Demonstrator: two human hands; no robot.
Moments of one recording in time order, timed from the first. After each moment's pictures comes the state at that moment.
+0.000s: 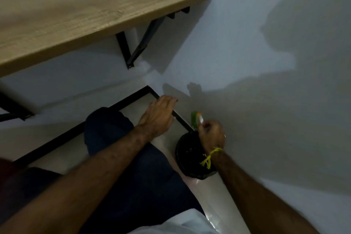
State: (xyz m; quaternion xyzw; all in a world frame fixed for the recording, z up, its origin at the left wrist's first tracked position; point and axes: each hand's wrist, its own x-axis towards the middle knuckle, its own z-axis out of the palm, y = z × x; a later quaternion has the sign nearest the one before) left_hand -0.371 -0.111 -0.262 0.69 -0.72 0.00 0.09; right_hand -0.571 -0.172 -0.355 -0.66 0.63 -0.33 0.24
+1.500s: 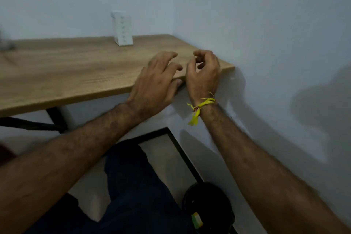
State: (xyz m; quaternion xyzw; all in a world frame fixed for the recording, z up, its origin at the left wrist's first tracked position) left_hand -0.341 -0.069 -0.049 0.63 -0.66 0.30 0.29; right_hand -0.432 -0.183 -0.053 -0.64 0.30 -0.68 0.19
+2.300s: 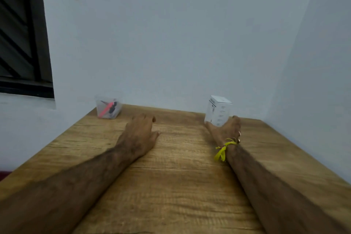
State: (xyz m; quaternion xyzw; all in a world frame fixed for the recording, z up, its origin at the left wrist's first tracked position) left_hand -0.050 0.030 0.014 0.89 -0.32 0.19 0.25; right_hand -0.119 -0.215 0.017 -0.75 0.38 -0.40 0.36
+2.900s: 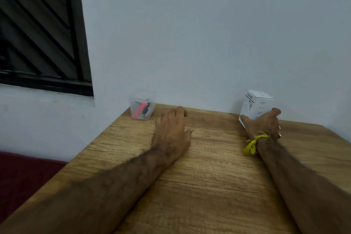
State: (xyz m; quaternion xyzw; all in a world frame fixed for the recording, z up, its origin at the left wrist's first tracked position) left_hand -0.006 0.008 -0.002 0.88 -0.28 0.26 0.30; right_hand -0.028 -0.254 0.004 -0.76 0.41 -0.42 0.28
